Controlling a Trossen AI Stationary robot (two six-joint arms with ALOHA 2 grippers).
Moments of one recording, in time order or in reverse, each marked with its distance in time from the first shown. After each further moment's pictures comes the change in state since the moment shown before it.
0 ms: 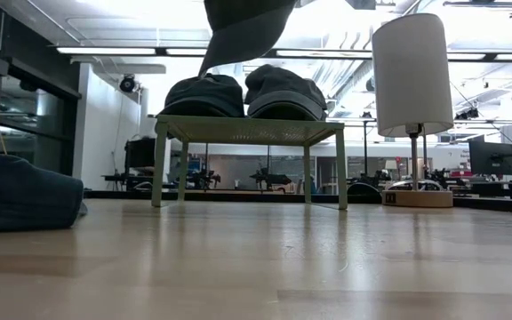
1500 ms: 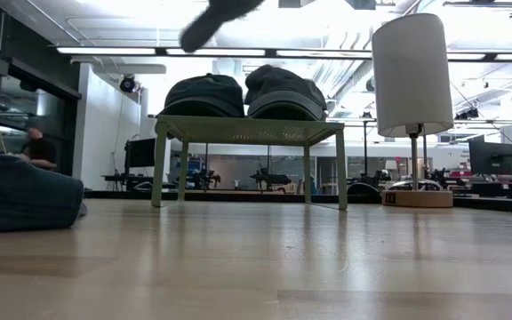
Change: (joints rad) left arm -0.034 -0.063 0.000 0.000 0.011 0.202; right arm 0.001 -0.045 0.000 0.014 -0.083 -0.171
